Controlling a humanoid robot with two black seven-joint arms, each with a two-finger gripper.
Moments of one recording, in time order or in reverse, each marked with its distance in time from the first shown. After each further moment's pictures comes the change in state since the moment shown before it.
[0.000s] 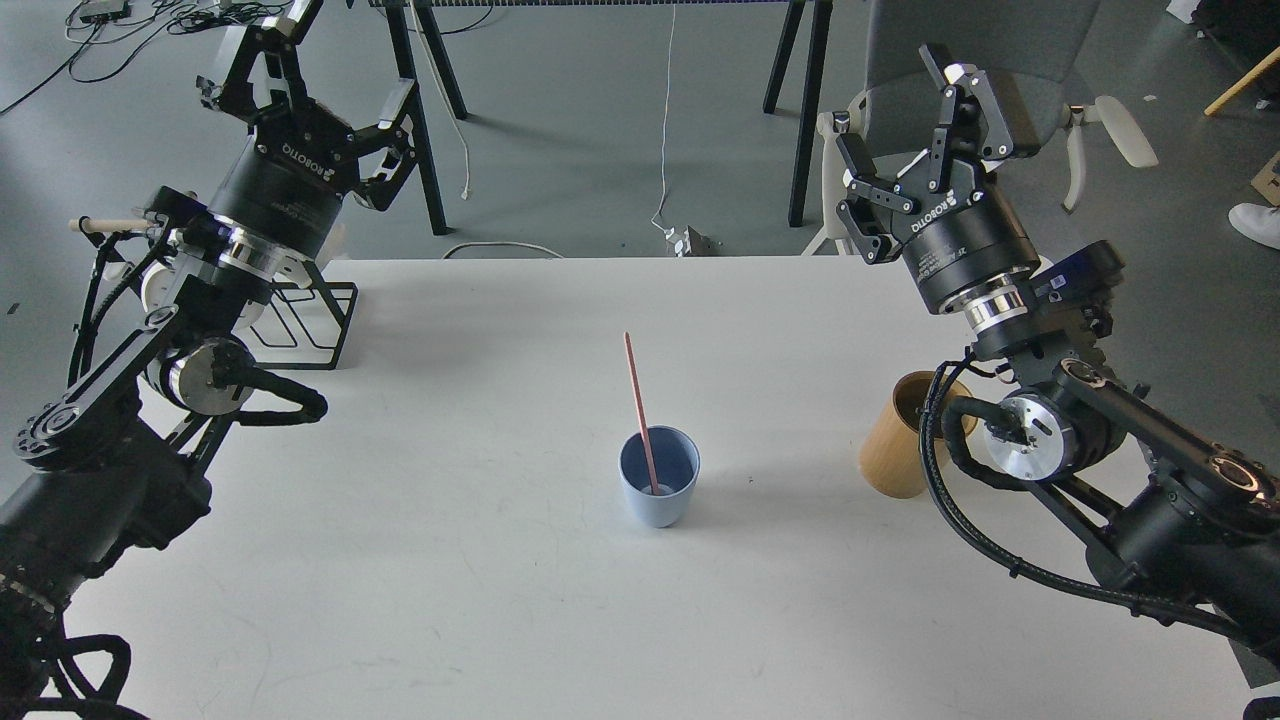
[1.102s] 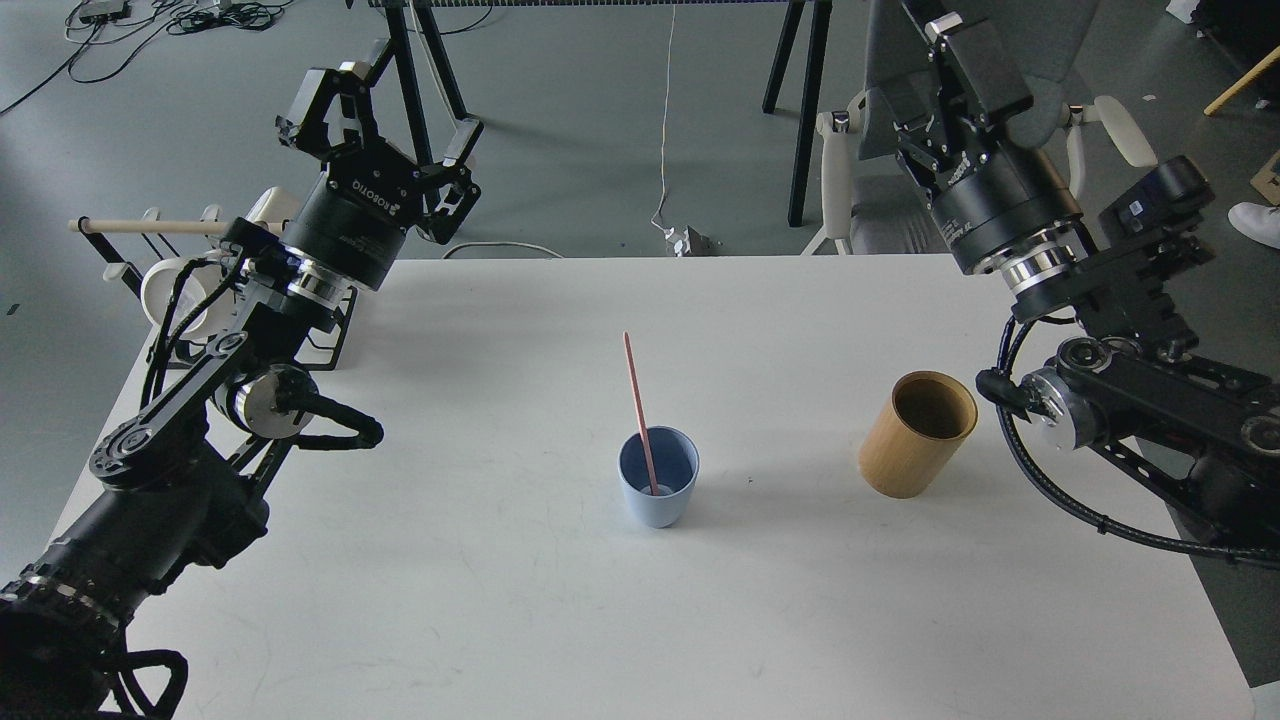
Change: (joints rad) left arm 0.008 -0.105 0.007 0.010 0.049 0.000 0.000; right arm 0.182 -0.175 -0.192 0.099 -0.213 -0.426 0.000
